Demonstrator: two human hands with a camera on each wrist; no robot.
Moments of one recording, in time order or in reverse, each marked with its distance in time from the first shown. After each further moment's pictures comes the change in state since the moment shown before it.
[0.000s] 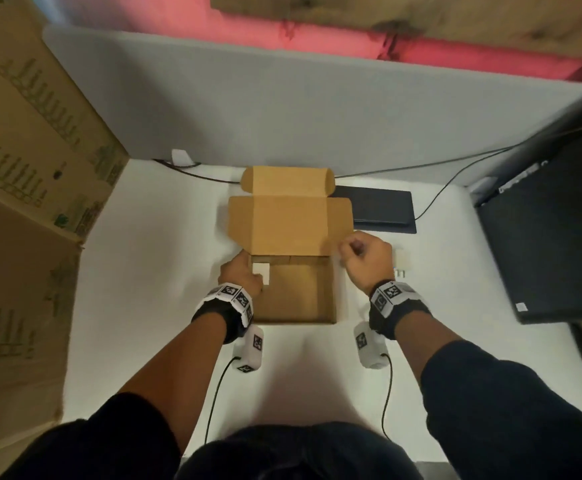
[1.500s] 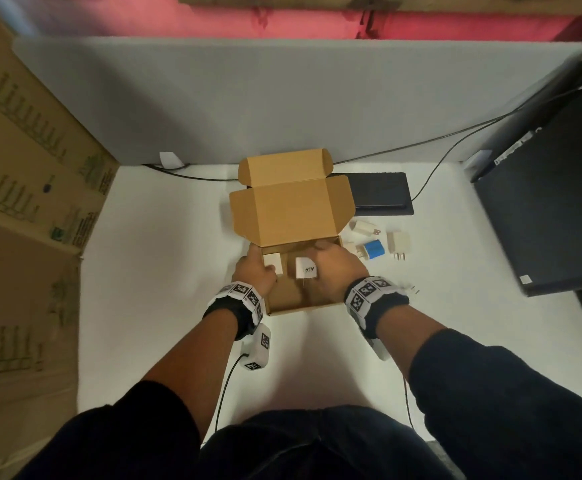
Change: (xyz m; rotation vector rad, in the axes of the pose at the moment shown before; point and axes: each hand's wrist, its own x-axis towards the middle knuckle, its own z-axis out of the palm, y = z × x) left_hand 0.004 0.009 0.019 0.030 -0.102 0.040; right_hand -0.013 -0.006 0.041 -0.576 -0.497 -0.239
